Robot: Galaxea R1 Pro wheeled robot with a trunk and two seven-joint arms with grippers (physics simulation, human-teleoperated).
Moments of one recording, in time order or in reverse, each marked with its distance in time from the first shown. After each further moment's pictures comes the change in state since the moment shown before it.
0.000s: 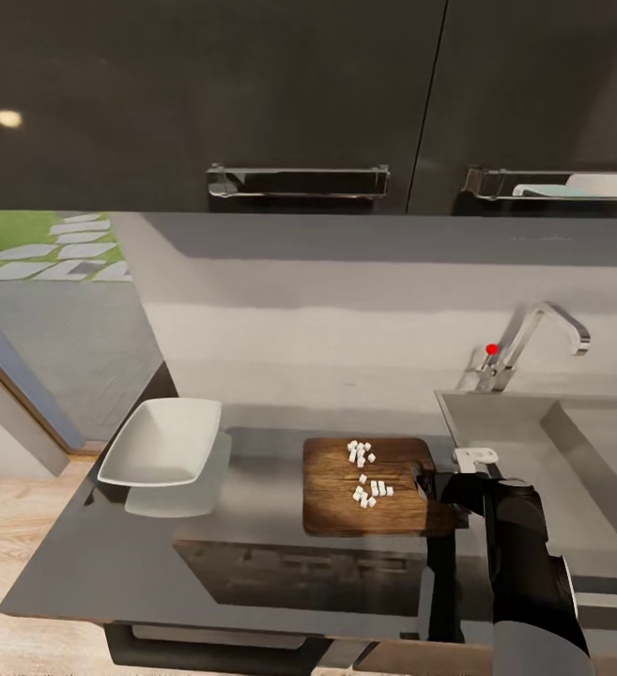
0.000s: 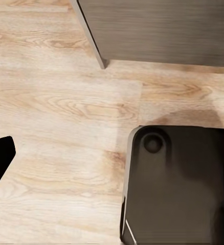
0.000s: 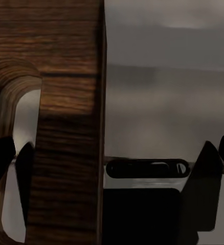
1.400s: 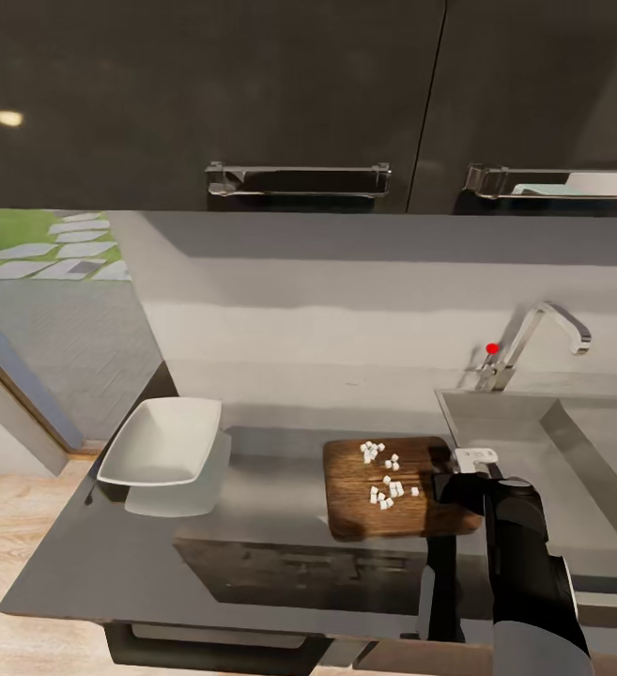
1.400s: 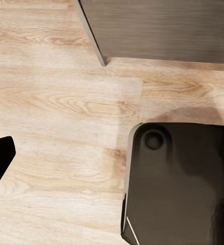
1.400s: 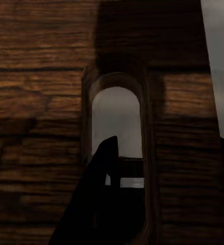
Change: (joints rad) left arm 0.000 0.000 0.000 0.007 0.000 0.000 0.000; right arm 0.000 0.000 0.000 0.000 0.003 -0.001 0.004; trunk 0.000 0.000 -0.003
